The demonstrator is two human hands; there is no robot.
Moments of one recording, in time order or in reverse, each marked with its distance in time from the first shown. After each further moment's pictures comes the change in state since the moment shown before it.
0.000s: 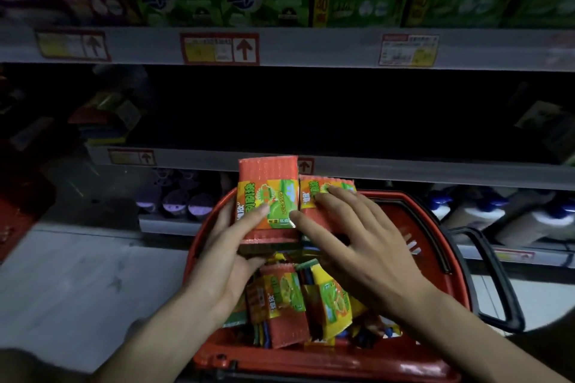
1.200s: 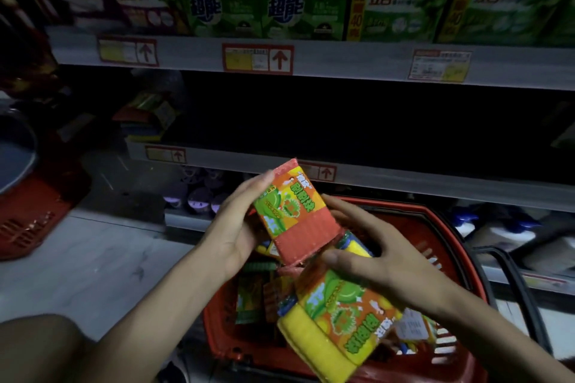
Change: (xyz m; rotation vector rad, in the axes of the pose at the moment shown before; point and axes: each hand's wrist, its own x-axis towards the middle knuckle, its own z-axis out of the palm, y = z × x) left_hand 0.033 0.026 -0.012 -0.044 0.048 0.017; right_hand 0.014 0.003 -0.029 1.279 -0.358 0.498
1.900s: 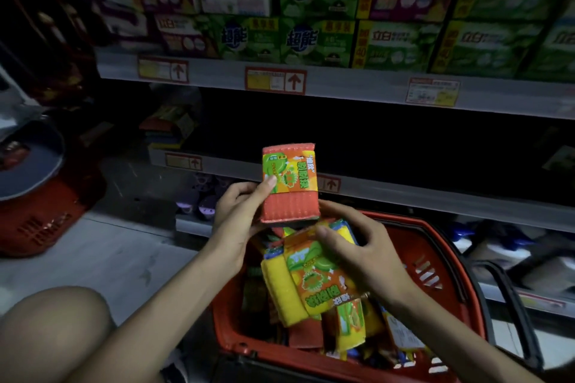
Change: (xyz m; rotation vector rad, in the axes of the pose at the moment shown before) left_hand -0.016 0.010 -0.005 0.140 0.196 0.251; right_hand 0.010 -0.002 0.030 0.141 0.240 -0.078
